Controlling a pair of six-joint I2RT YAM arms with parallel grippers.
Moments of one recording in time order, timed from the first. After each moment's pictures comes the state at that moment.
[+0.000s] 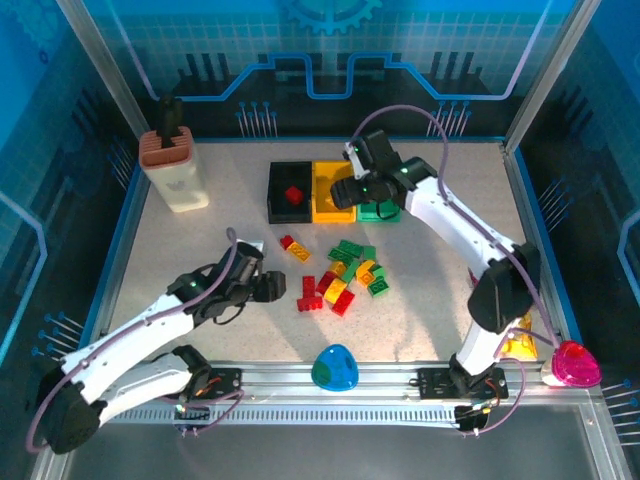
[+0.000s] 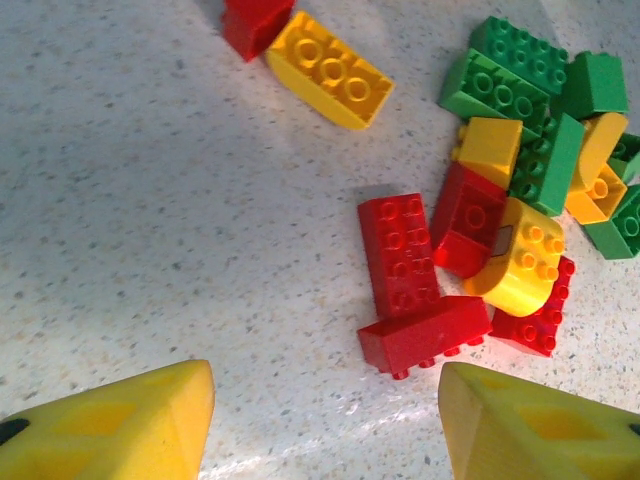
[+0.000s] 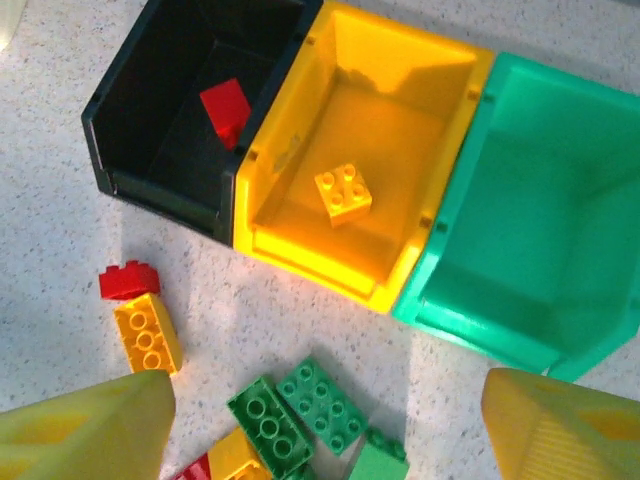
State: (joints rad) left arm -0.67 0.96 0.68 -0.63 -0.08 -0.64; right arm 0.55 1.71 1.63 -0.82 0.05 0.17
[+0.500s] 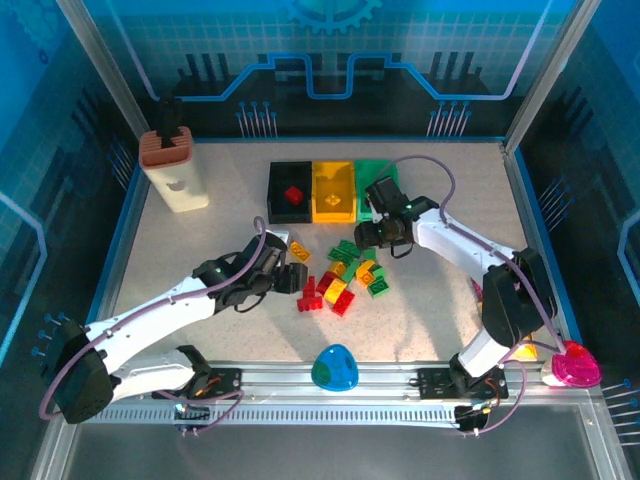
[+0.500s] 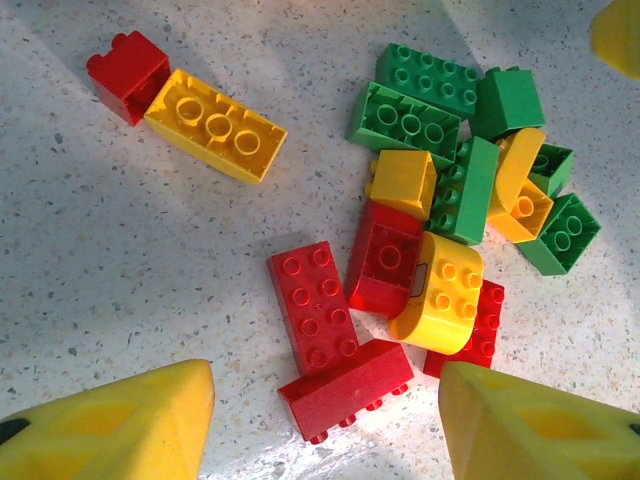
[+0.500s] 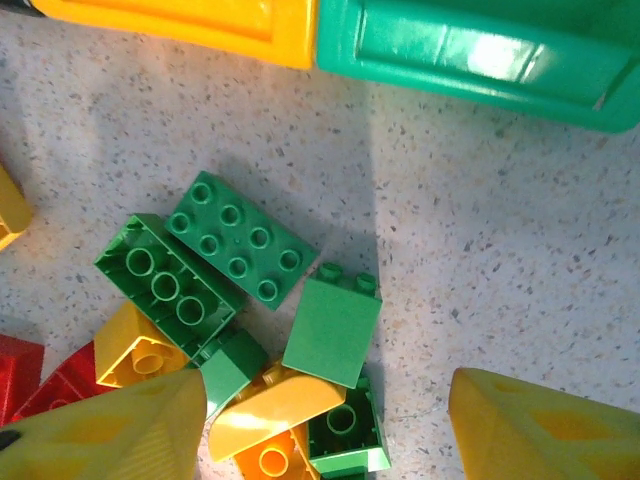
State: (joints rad) left arm -0.74 1.13 0.78 -0.52 -0.08 -0.61; right arm 0.51 1.62 1.20 -0.73 0.03 0.32
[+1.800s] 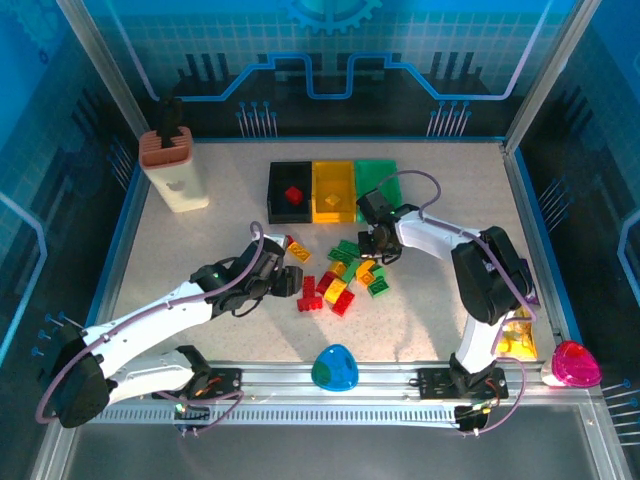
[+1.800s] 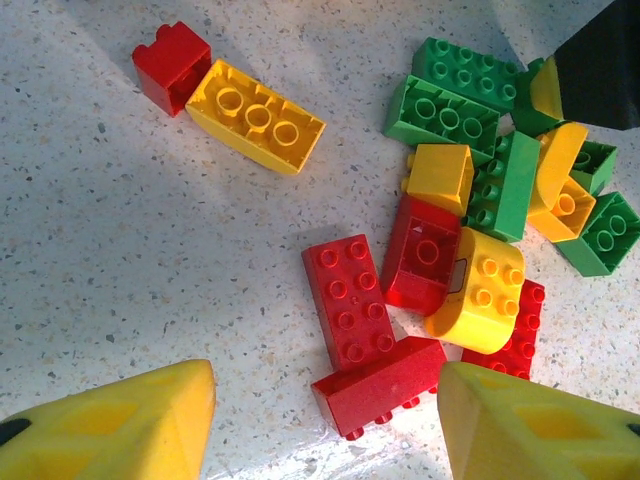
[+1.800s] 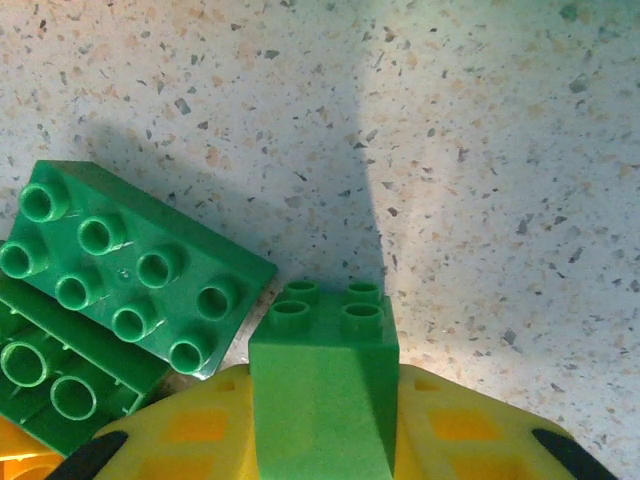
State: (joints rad) left arm -0.74 1.10 0.73 -0.52 -0.13 -0.62; right arm 0.51 1.80 1.17 -0.64 0.05 0.44
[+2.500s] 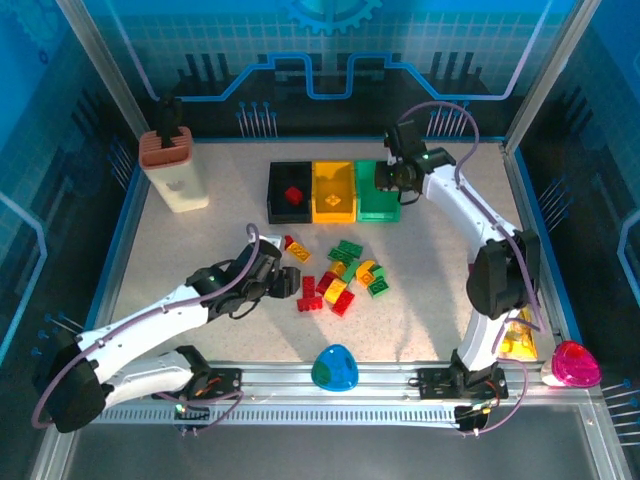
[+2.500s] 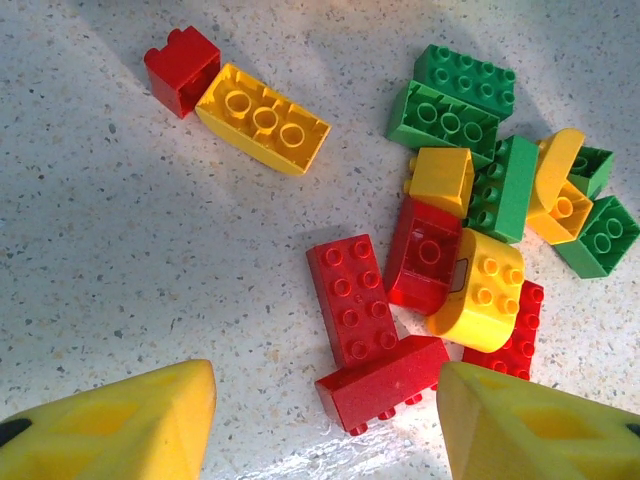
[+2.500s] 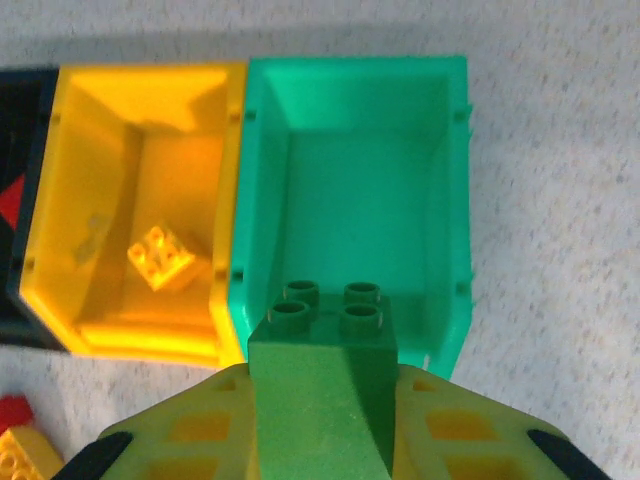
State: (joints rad) left arm -0.74 1.05 0.71 -0.52 -0.14 -0.63; right arm 0.34 1.83 1.70 -0.81 0.08 0.31
